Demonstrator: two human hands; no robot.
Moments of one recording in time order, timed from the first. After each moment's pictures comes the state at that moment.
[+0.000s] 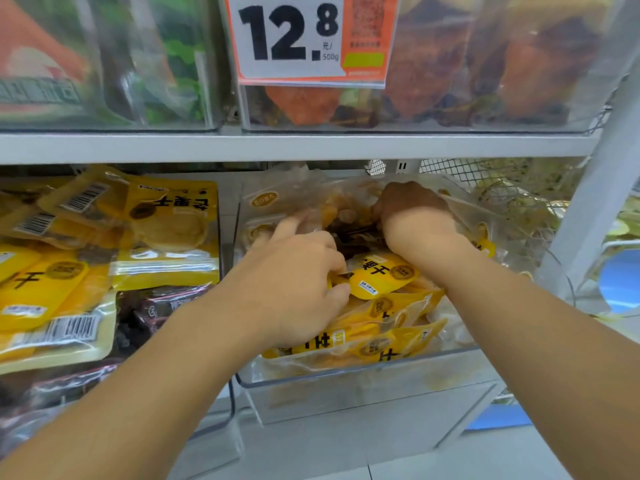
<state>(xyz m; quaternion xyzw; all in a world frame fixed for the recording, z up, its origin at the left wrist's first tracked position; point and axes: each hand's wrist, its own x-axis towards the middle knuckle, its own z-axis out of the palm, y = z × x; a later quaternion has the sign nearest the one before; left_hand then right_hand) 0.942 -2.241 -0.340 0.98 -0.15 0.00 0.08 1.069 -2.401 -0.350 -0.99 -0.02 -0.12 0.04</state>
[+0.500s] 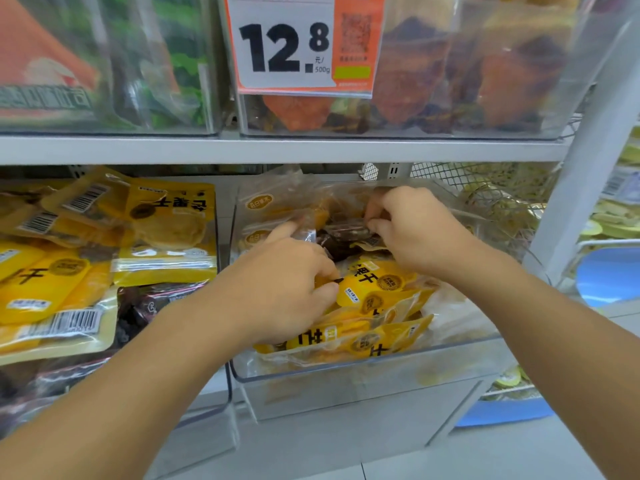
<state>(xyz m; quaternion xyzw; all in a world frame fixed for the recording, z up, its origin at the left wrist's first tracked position) 0.944 -2.230 -0.349 0.97 -0.19 0.00 0.14 1.019 -2.424 -0.335 -0.96 -0.18 -0.14 0.16</state>
